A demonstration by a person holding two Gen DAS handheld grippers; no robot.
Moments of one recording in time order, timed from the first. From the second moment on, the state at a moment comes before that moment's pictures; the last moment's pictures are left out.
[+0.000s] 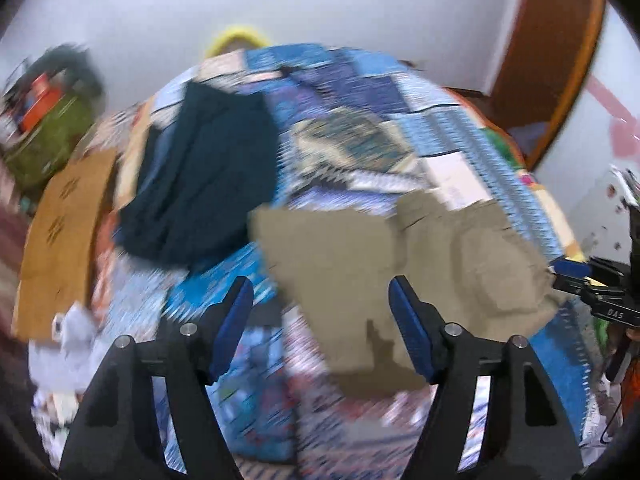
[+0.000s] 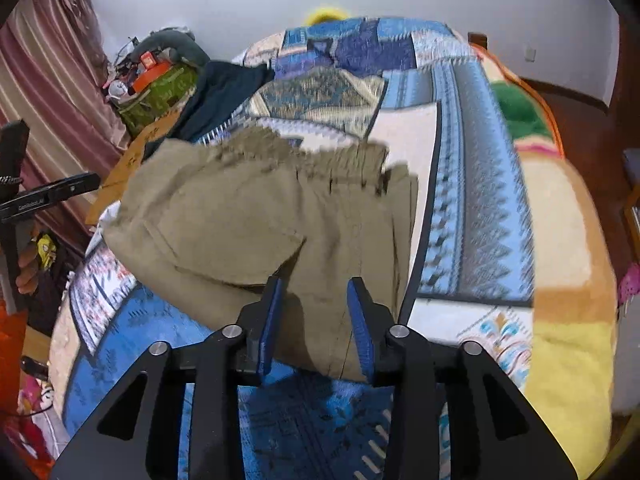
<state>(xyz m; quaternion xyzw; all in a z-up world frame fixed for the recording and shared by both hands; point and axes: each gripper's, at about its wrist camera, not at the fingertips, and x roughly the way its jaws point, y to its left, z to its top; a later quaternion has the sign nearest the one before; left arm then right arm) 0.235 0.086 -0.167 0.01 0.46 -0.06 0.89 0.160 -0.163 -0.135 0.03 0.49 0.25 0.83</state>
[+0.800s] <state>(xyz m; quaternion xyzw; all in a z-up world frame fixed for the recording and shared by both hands) 0.294 0.066 -0.243 0.03 0.53 -0.14 0.84 0.228 -0.127 -0.180 0.02 0.52 0.30 0.80</state>
